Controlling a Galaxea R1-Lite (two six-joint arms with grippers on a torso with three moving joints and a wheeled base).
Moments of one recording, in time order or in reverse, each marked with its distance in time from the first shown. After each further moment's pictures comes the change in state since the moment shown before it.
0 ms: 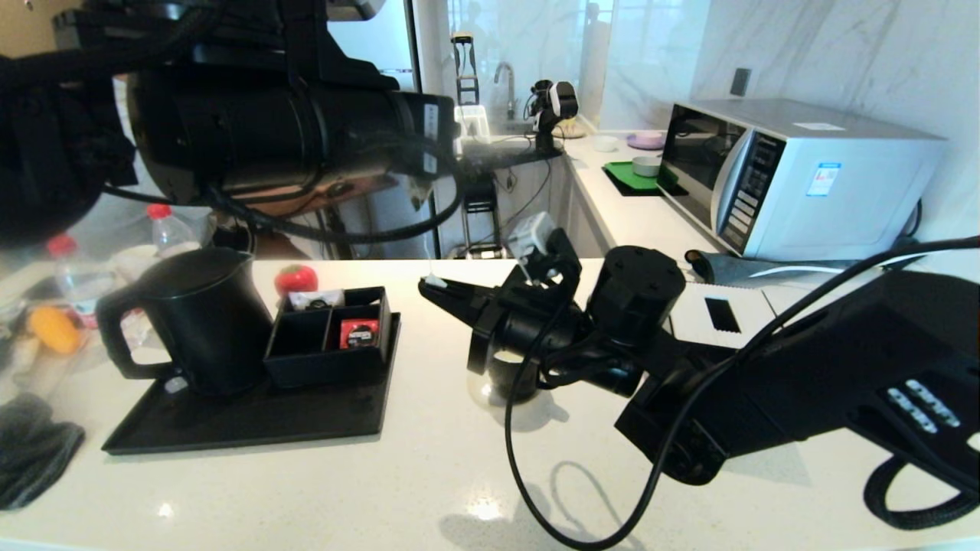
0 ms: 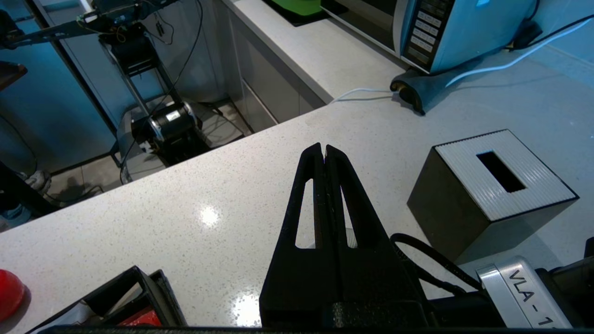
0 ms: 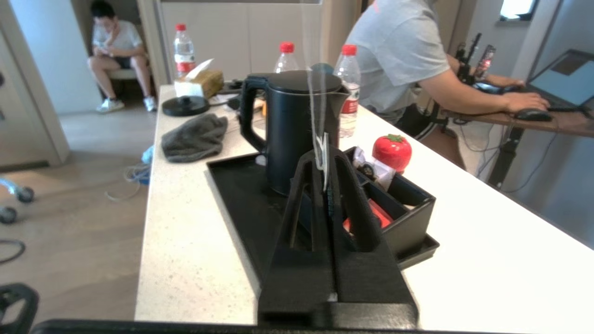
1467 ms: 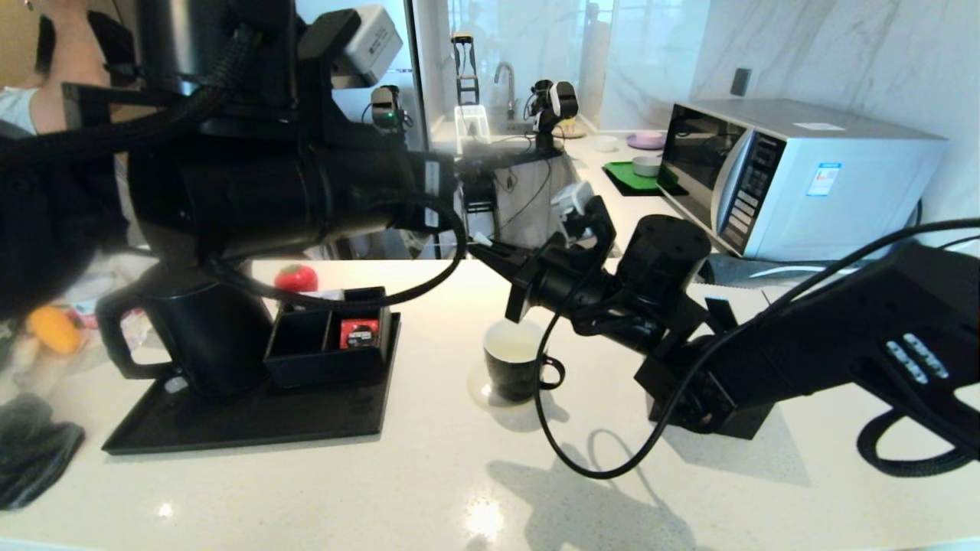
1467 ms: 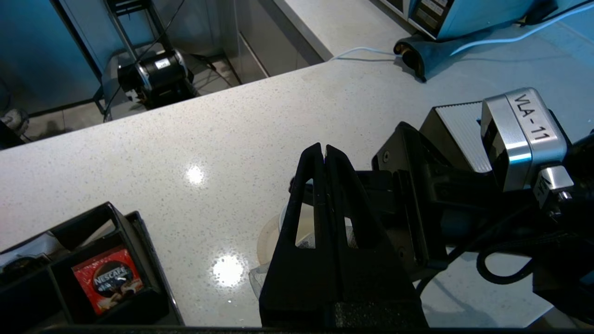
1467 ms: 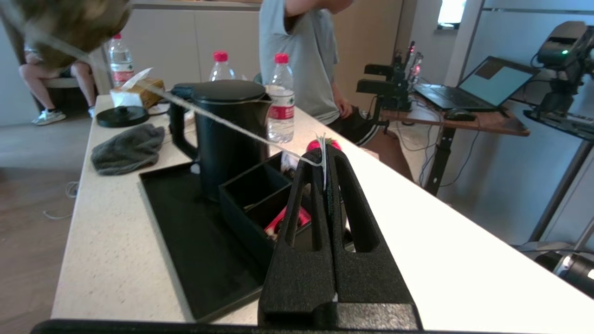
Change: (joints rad) left arm -0.046 -0.047 0.150 -0.002 0.073 -0.120; right arm -0.127 0.009 -0.081 0.042 -0.006 -0.002
